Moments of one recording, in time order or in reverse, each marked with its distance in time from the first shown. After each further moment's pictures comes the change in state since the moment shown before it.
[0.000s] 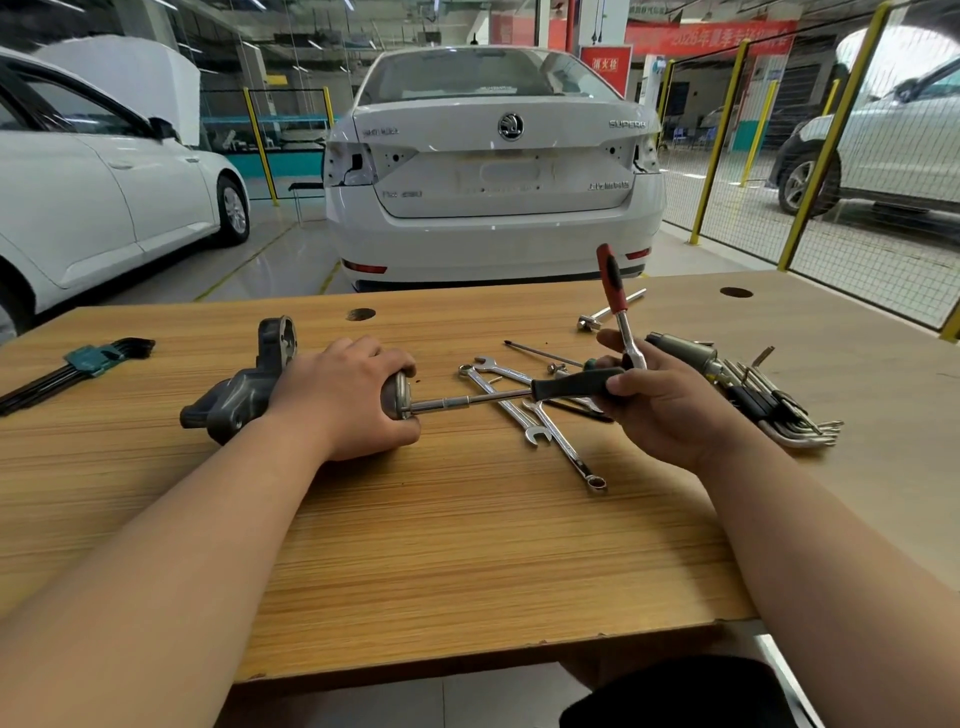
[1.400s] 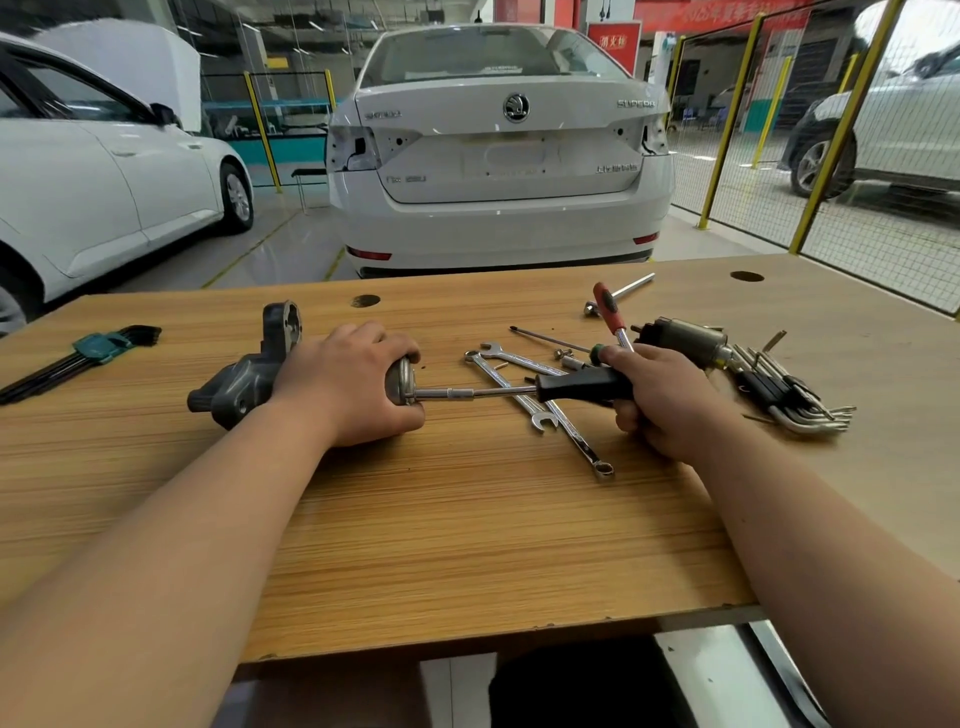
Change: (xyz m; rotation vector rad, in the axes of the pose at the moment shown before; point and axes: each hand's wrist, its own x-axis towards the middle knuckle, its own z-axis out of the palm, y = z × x) left_hand -0.004 0.002 -0.003 -0.006 0.009 -0.006; right_hand 0.001 0.006 0.015 -0.458 0.306 0.100
